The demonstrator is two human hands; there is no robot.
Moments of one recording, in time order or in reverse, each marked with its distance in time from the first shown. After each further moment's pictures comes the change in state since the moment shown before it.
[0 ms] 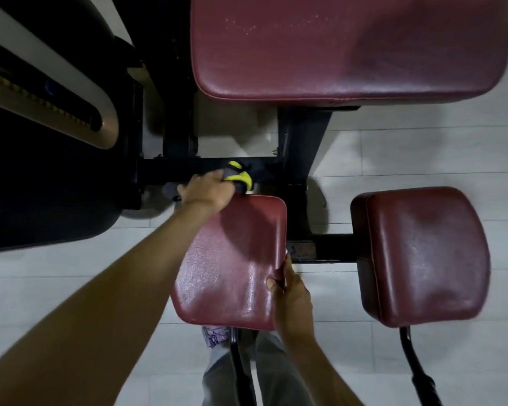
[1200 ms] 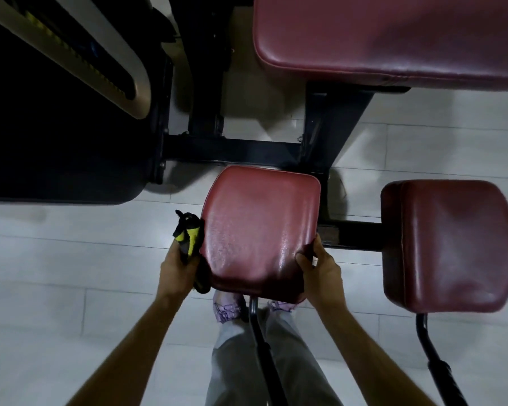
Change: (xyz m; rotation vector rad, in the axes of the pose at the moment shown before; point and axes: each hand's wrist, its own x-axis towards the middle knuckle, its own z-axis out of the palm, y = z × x) left_hand -0.120 -0.214 0.075 -0.656 0.141 -0.070; right_hand 0.011 0.014 0.003 0.003 -0.083 0.032
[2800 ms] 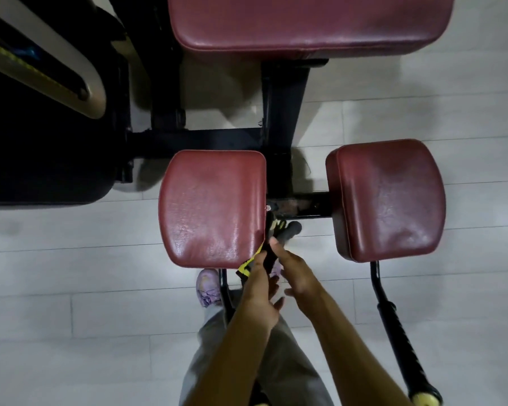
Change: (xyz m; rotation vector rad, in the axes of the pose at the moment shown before) left_hand -0.145 0.069 0.189 -0.666 -0.274 -0.756; right_hand -0.067 0.015 -0.070 0.416 -0.371 0.331
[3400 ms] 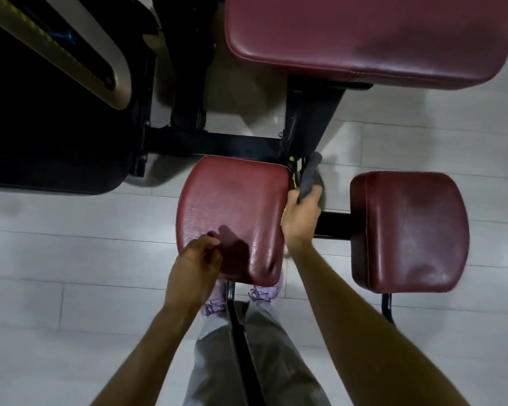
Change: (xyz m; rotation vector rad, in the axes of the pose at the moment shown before) left_hand -0.009 0.105 -0.114 0.968 0.280 0.921; right_hand 0.089 -0.102 0.050 -0.199 0.680 -0.571
